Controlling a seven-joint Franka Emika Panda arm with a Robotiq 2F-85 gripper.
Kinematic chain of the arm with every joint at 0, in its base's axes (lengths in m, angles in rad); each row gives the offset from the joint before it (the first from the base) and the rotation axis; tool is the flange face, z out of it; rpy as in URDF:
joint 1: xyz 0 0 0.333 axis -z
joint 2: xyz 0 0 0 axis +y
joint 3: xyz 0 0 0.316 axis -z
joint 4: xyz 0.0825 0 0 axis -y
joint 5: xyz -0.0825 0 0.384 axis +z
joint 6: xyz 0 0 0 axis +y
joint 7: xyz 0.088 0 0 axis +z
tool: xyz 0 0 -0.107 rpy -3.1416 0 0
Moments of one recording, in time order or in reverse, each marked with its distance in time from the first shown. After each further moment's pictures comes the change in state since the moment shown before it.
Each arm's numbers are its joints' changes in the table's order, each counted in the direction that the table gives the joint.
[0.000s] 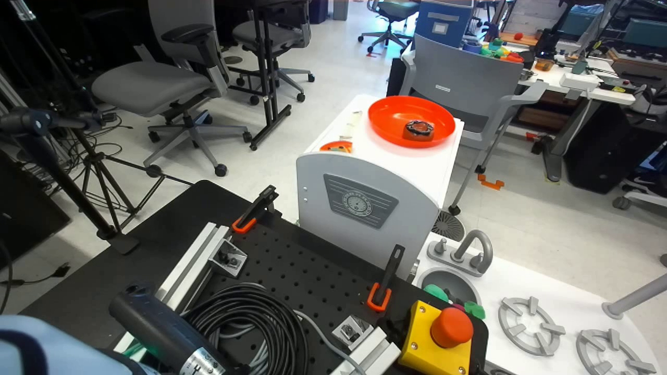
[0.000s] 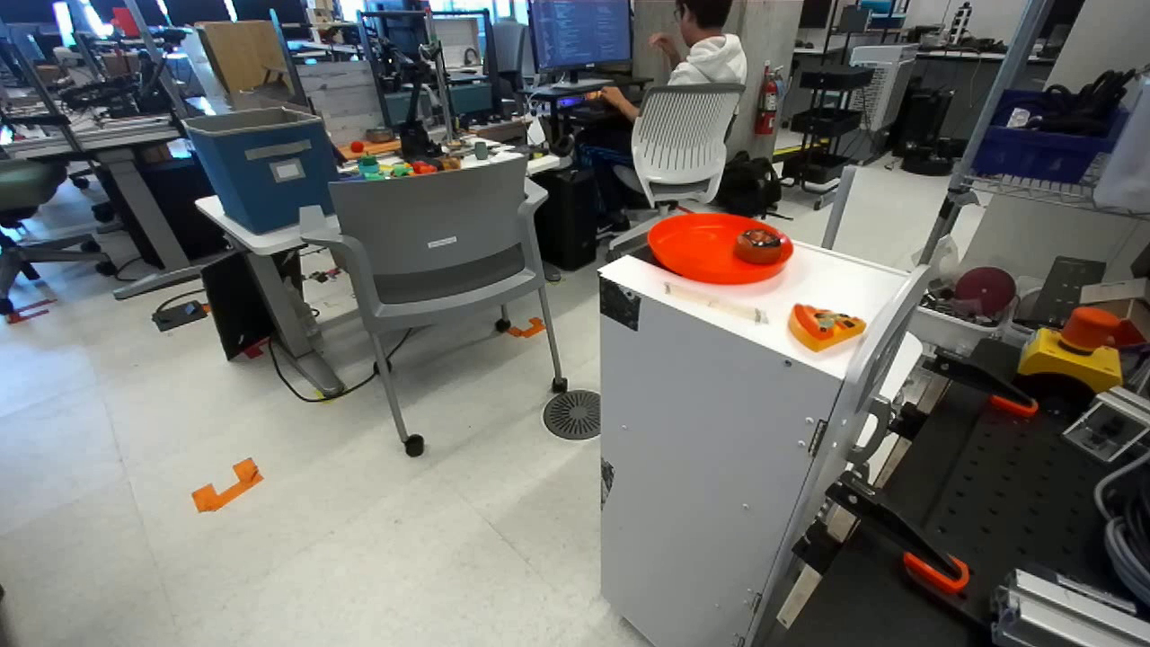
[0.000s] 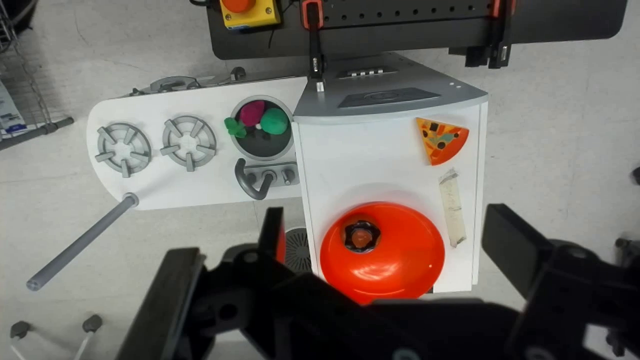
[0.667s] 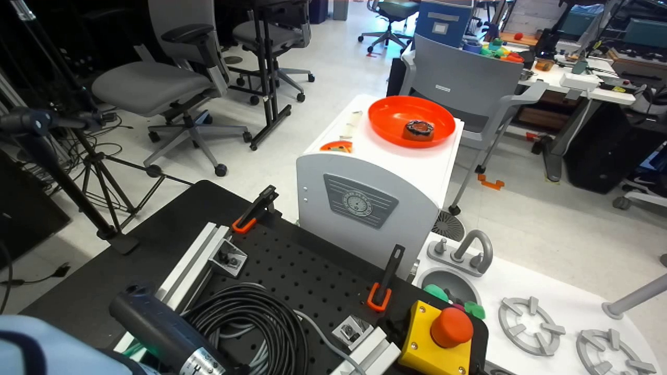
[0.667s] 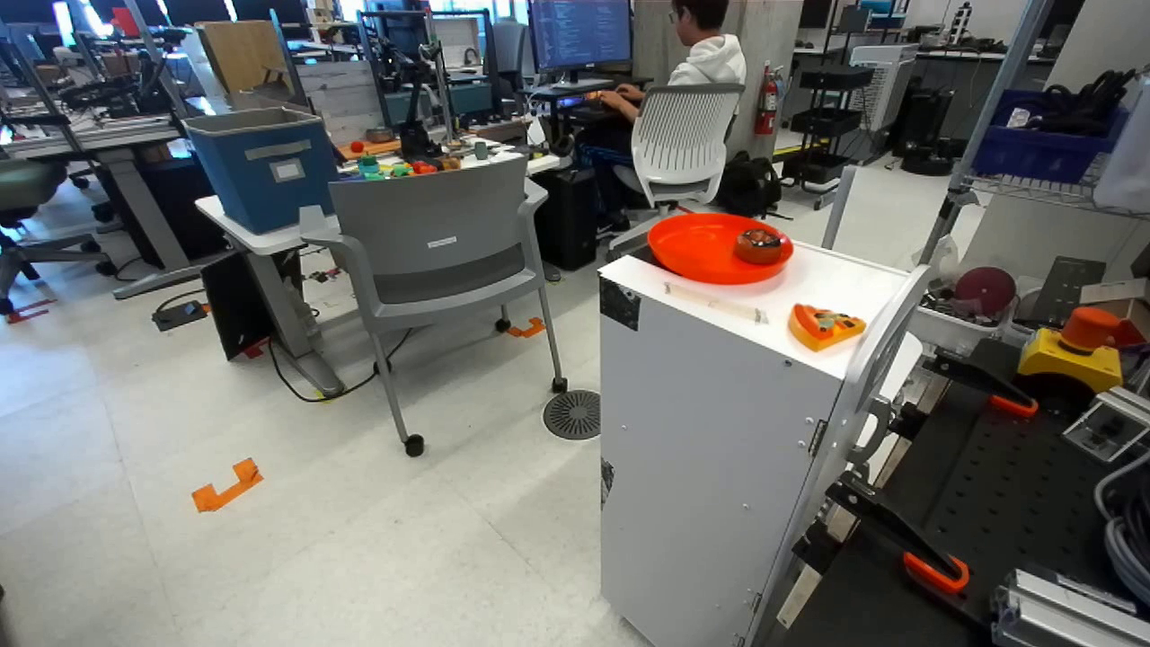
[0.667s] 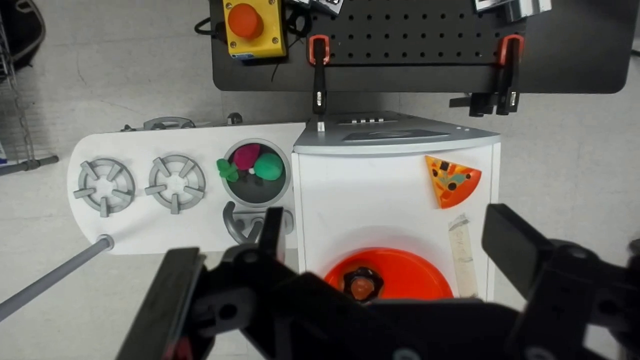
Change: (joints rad) arm 0.000 0.223 0.012 0.111 0.000 0.063 0.074
